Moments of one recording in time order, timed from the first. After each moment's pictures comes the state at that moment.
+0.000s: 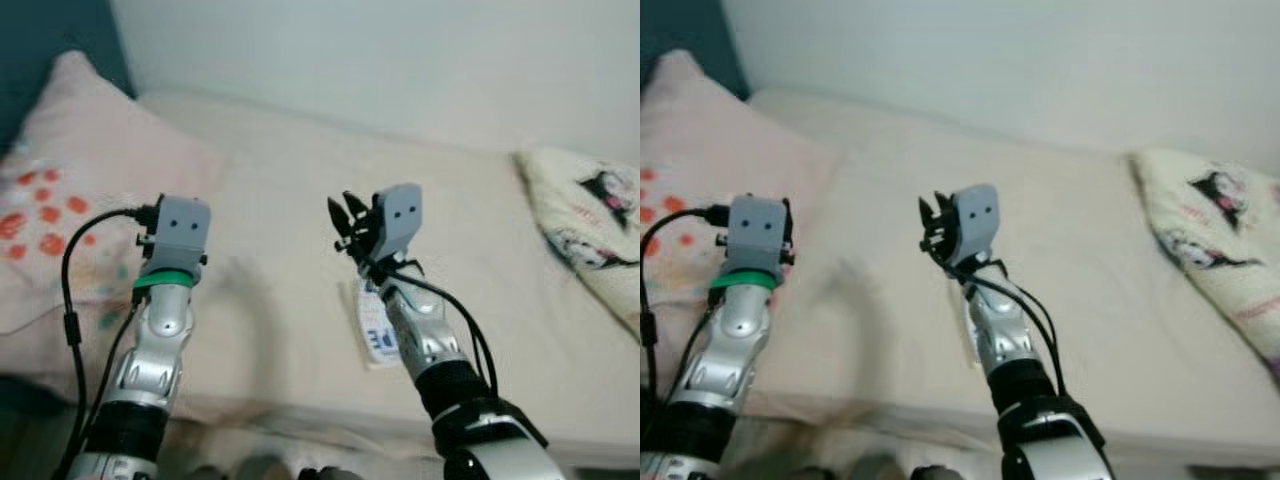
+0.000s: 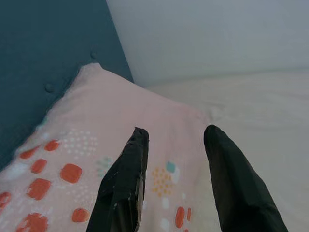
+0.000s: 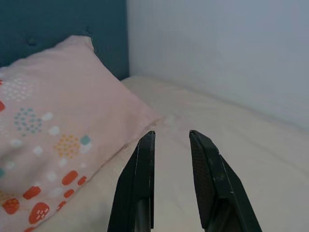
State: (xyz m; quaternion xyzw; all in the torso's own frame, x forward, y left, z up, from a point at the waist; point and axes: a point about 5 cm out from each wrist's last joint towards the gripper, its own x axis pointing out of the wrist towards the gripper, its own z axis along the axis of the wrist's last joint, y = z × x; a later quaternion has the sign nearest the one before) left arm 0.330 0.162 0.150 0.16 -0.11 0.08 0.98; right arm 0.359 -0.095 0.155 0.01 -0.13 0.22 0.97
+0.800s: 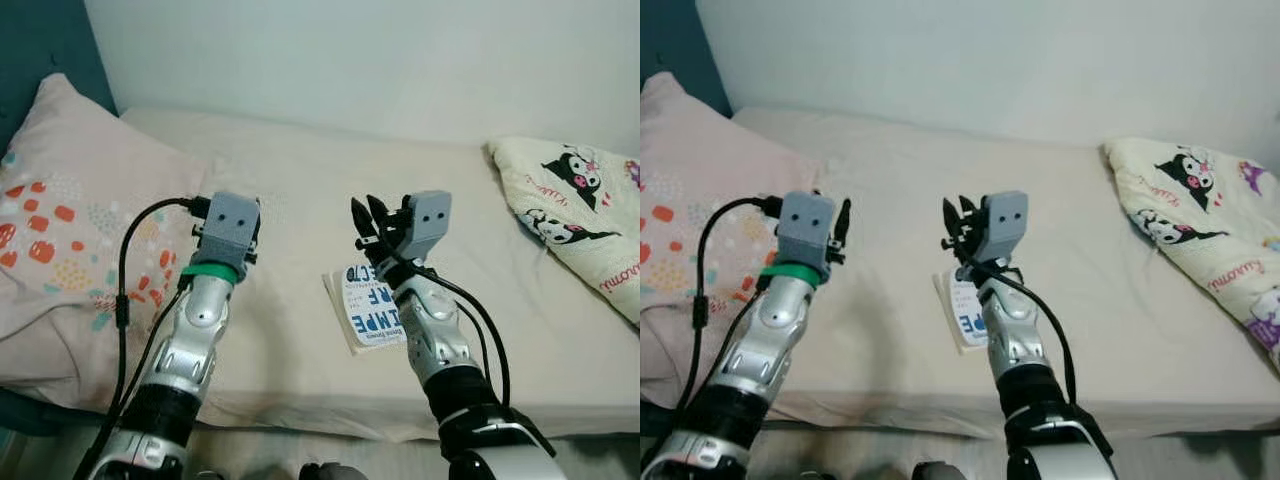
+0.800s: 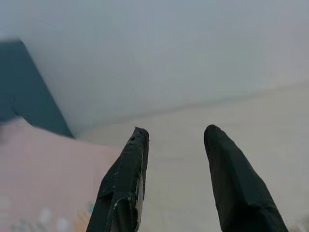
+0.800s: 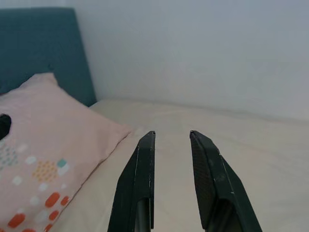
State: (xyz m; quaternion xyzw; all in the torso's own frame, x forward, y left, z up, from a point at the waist) left arm 0.345 0.116 0.161 0.16 -0.15 0.00 0.98; right arm 0.358 -0.118 0.149 0.08 -0.13 0.16 0.98
